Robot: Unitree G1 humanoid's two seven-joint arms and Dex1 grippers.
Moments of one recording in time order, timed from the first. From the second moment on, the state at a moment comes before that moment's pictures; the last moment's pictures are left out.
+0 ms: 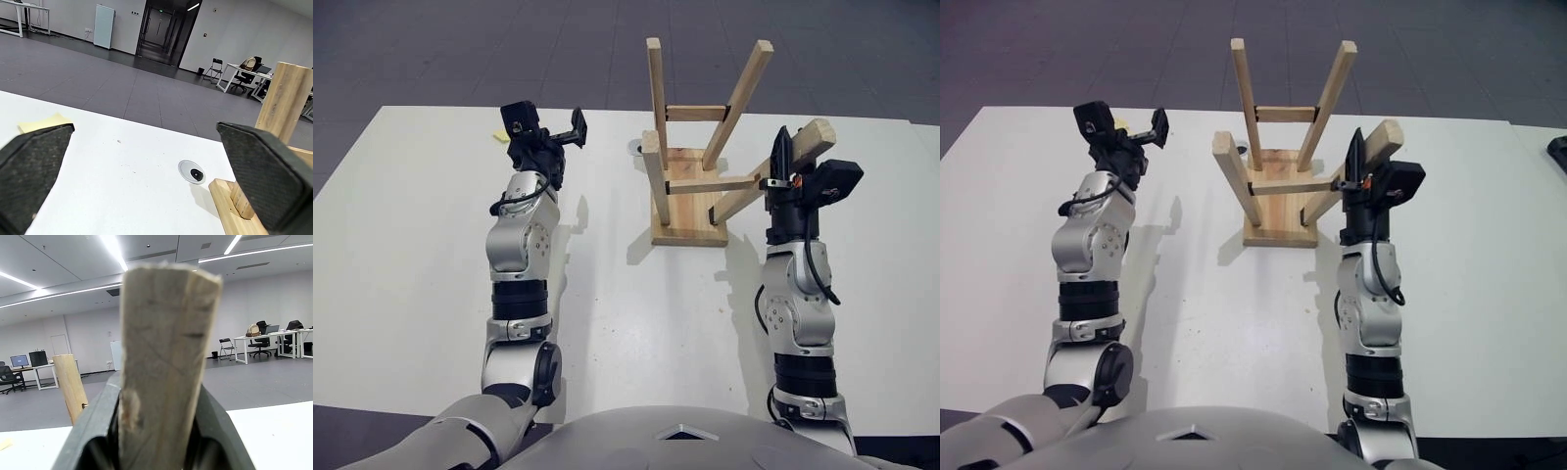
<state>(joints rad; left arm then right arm) -0.51 0.02 0.16 0.01 -0.26 0.45 0.09 -0.07 -0.11 -0.04 -0.20 0.28 -0.11 0.00</state>
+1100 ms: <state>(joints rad) -0.57 0.01 0.16 -0.01 -0.26 0.48 0.06 -0.12 -0.24 -0.01 -0.09 0.18 0.03 -0.01</state>
